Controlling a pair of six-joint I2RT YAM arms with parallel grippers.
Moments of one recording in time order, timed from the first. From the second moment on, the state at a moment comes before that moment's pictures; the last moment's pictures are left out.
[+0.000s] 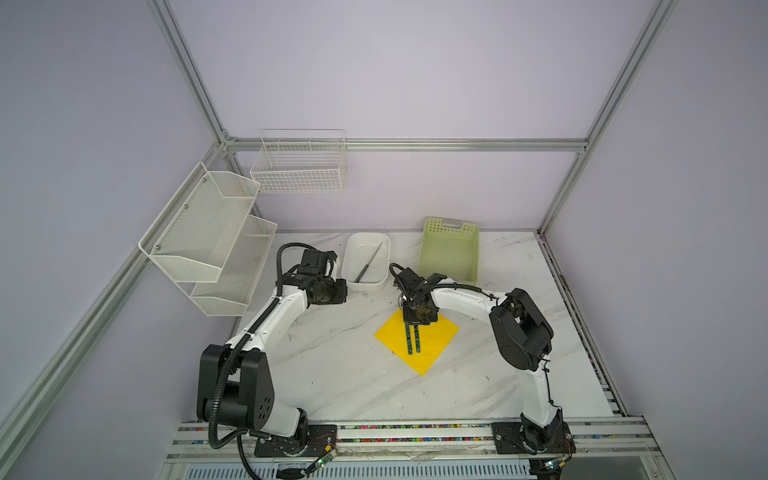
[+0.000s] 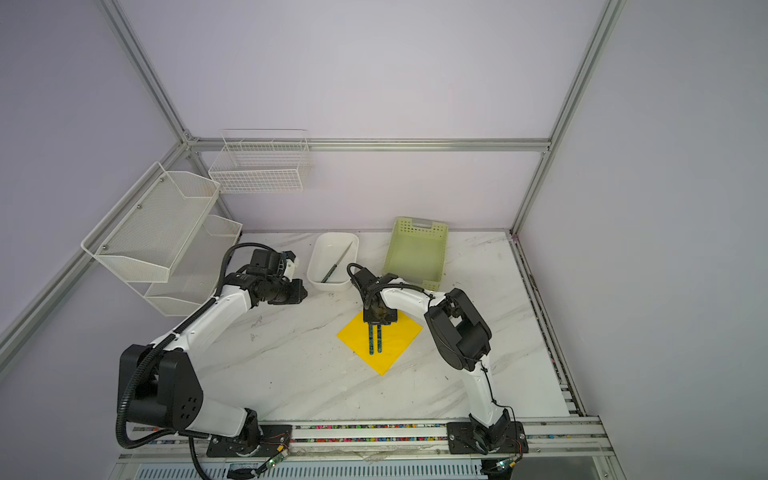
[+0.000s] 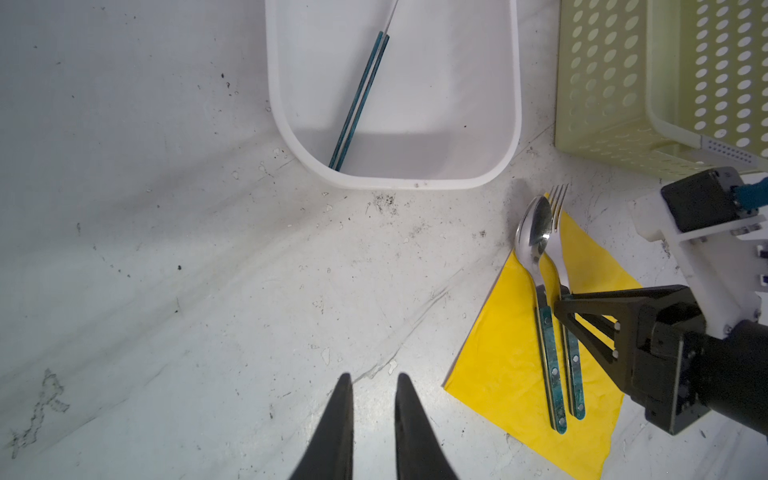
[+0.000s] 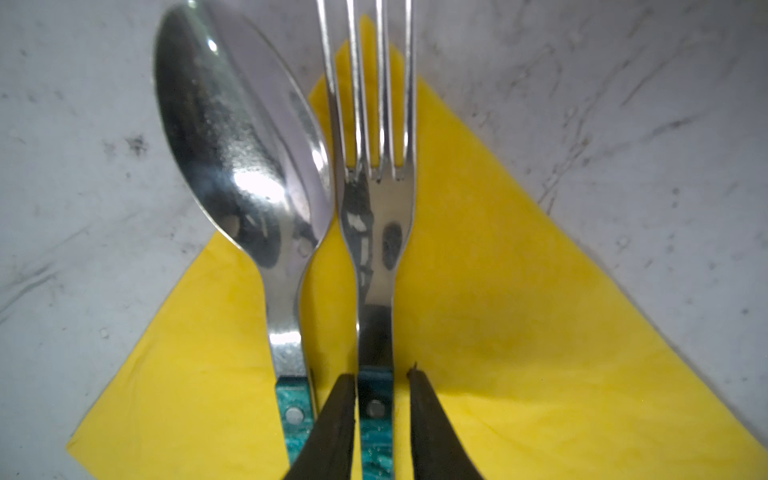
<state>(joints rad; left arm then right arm) -0.15 1.48 1.13 -0.65 0.20 -0.19 0.76 2.07 1.53 -0.81 0.08 0.73</state>
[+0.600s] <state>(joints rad) -0.15 1.79 1.54 -0.77 0.22 -0.17 0.62 1.86 1.49 -0.79 0.08 0.65</state>
